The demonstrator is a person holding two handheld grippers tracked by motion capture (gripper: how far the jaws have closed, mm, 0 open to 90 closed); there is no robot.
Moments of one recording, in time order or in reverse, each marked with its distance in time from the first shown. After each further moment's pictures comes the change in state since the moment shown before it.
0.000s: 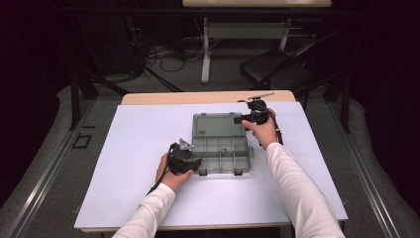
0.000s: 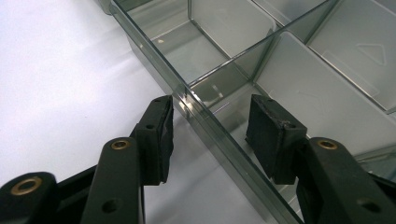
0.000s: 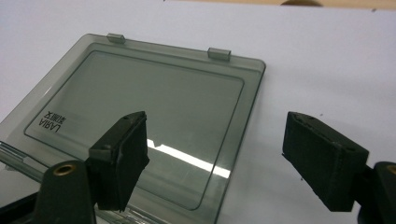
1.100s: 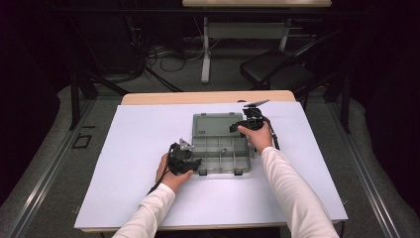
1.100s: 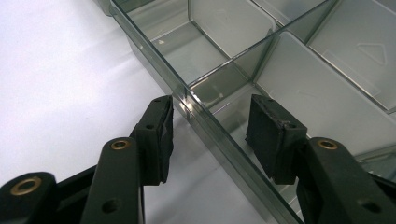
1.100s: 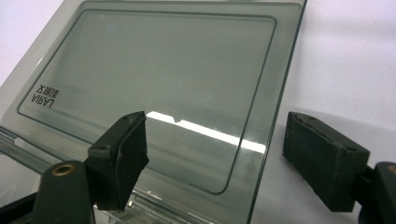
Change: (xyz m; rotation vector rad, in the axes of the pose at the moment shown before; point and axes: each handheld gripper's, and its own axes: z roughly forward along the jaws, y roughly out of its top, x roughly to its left) left arm -0.001 0.000 0.000 -0.001 0.003 0.004; right arm 0.002 -0.018 0.026 0.137 0.053 0.100
